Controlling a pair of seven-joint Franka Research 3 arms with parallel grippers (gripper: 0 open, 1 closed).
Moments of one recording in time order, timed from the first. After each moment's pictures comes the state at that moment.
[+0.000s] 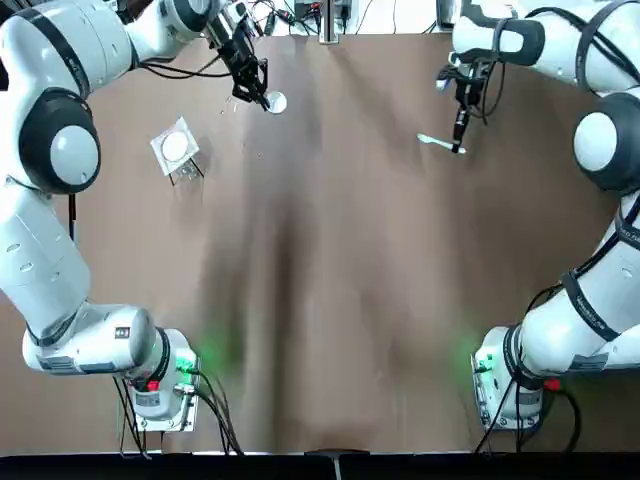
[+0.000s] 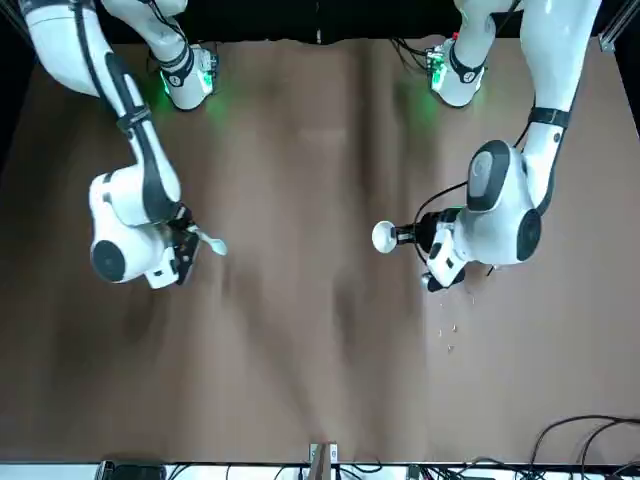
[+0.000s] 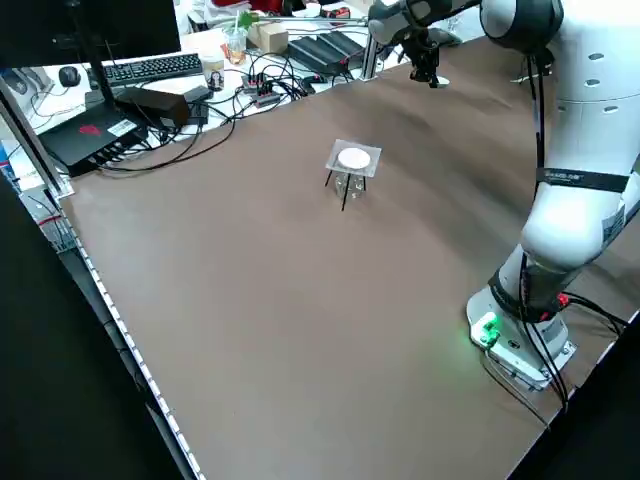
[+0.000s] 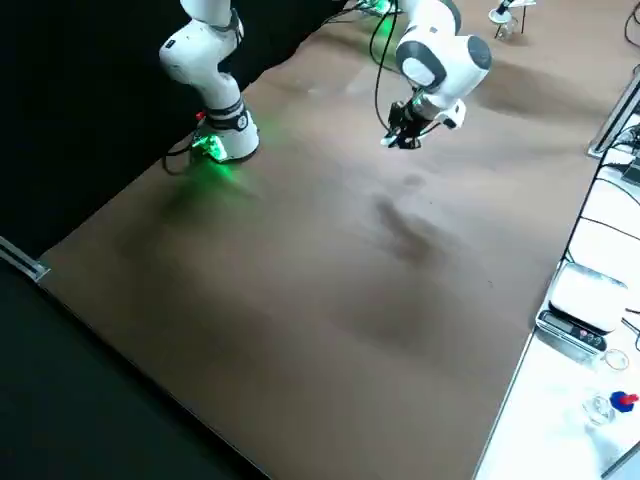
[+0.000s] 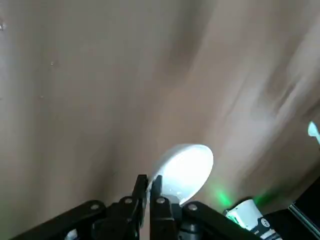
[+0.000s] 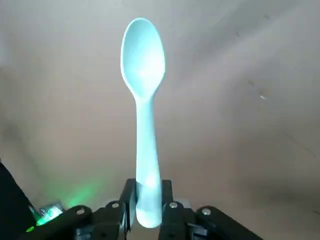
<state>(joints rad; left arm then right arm) 0.01 0.44 -0.40 -1.68 -0.47 1.91 -0.40 0.06 0.45 0.15 -1.78 0.08 1.72 -0.84</state>
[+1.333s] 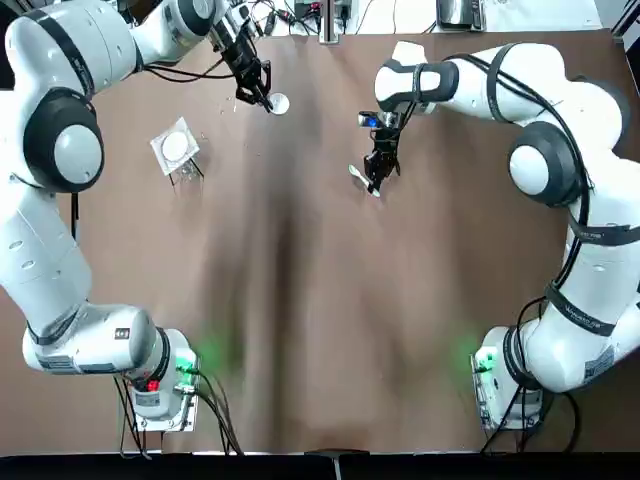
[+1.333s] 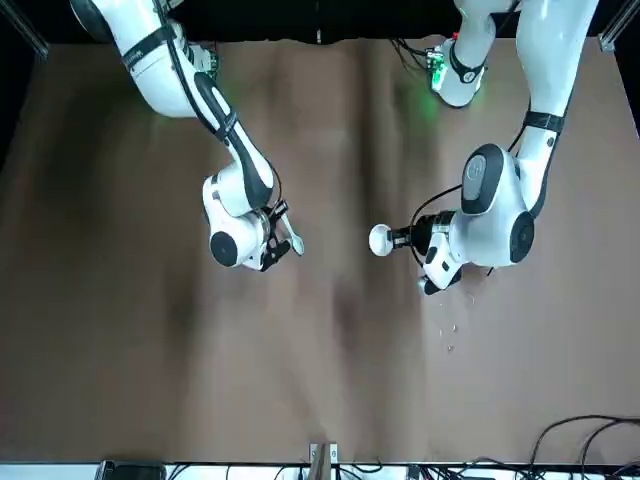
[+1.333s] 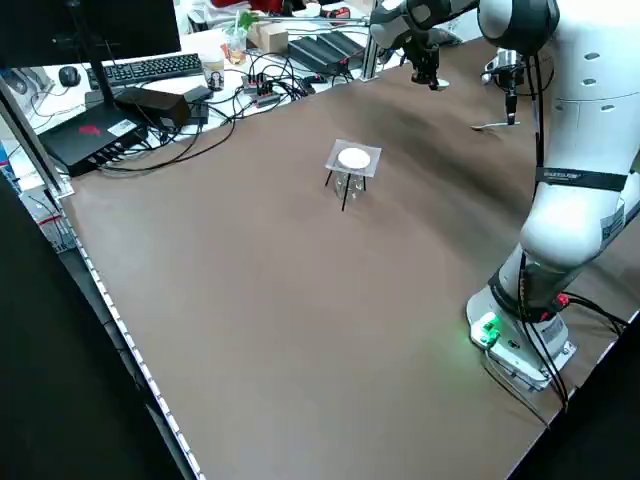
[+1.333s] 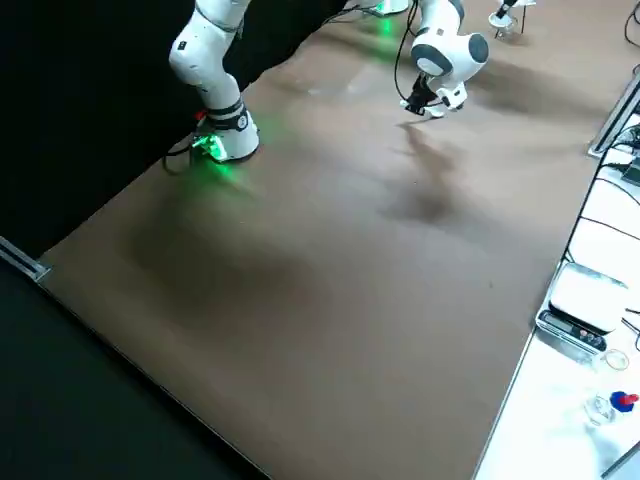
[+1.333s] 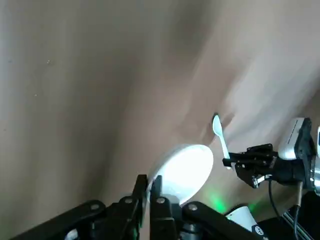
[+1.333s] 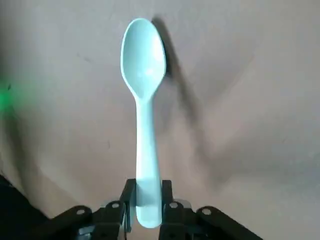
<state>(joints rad) 0.00 0.45 -0.40 -1.68 -0.47 1.93 -0.43 0.40 0.66 0.14 -1.72 0.45 1.93 -0.24</state>
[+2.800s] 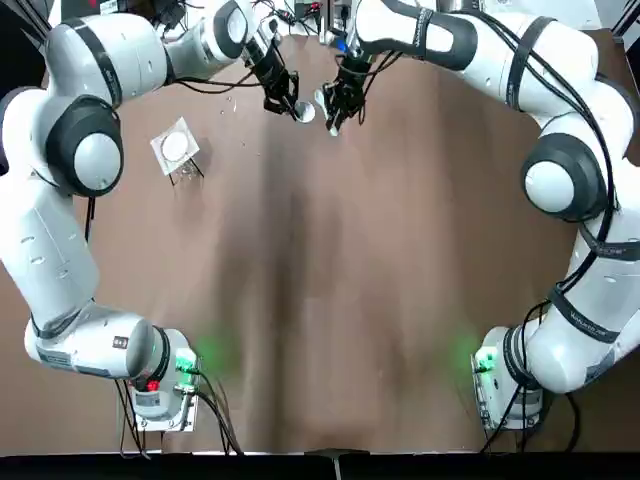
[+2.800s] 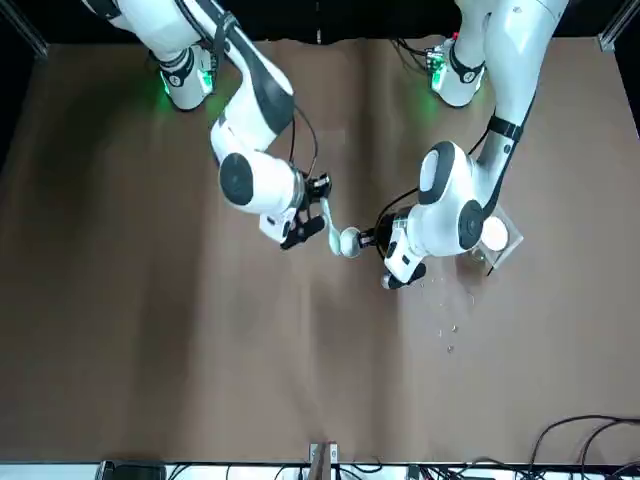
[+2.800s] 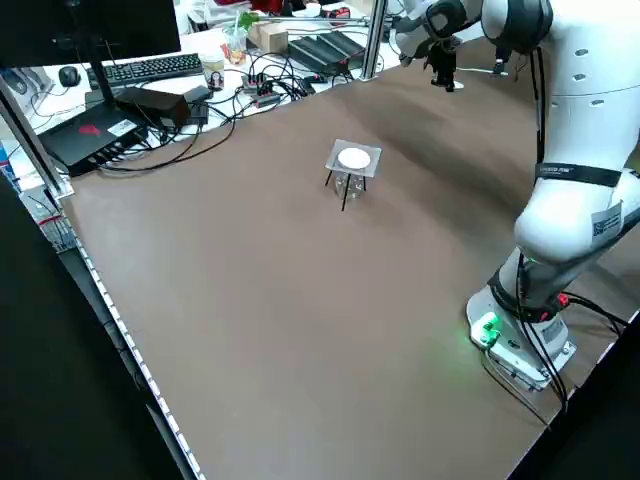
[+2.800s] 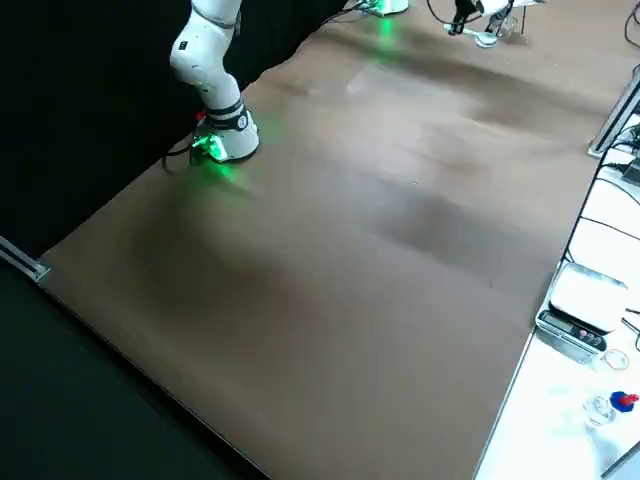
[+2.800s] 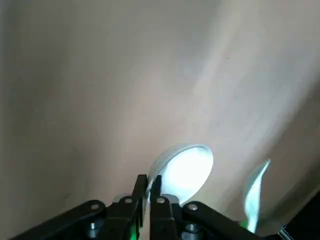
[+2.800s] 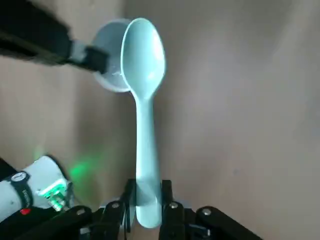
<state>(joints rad) -0.14 0.50 -0.39 -1.68 -0.48 2.11 -0.52 0.43 0.56 0.30 -1.43 0.43 1.93 0.25</state>
